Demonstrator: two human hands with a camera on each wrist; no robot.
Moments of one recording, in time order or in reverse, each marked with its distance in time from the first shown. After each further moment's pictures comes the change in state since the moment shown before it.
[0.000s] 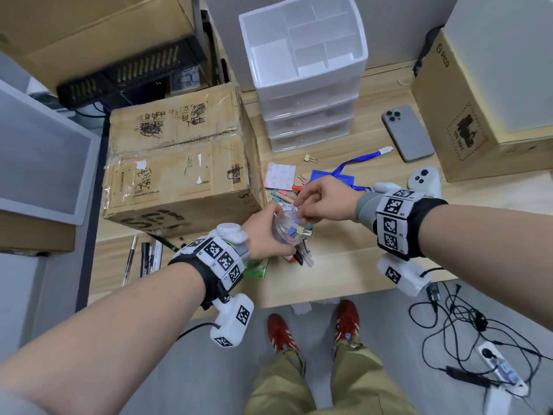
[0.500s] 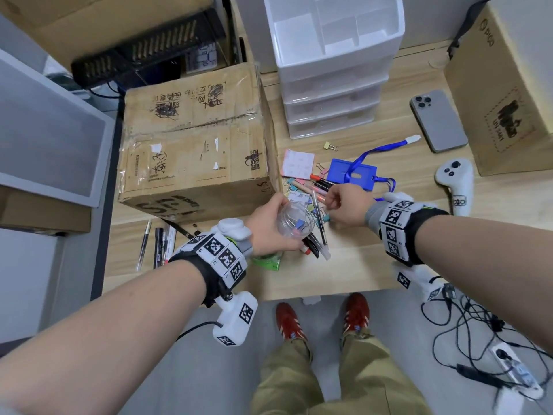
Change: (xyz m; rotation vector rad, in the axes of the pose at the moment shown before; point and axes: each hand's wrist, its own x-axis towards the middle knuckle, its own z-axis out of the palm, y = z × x) left_hand -0.012 -0.025 -0.007 -0.020 0.072 0.059; right_hand 0.033 0.051 0.014 -0.473 0.144 0.055
